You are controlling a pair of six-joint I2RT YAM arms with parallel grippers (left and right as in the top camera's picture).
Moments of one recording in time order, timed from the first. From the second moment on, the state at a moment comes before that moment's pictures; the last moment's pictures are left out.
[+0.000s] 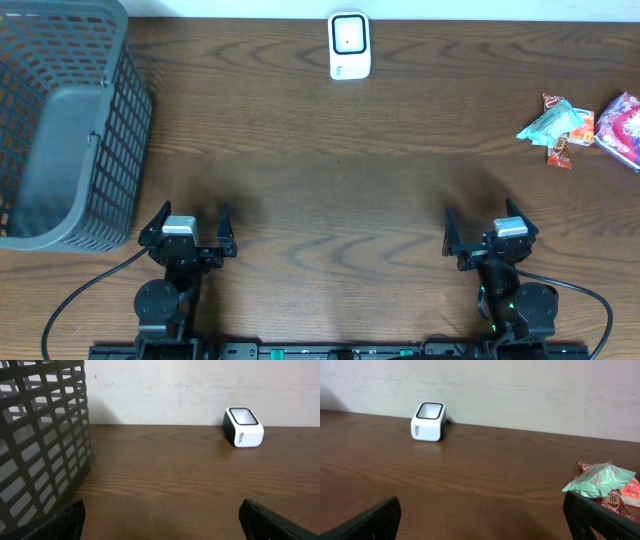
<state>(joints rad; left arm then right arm) -0.02 0.01 0.02 -0.11 0.05 -0.03 0.06 0.01 0.01 -0.07 -0.07 -0.05</state>
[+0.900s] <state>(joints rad) -0.02 0.01 0.02 -0.11 0.05 -0.03 0.05 0.01 0.01 -0.07 -0.02 0.02</state>
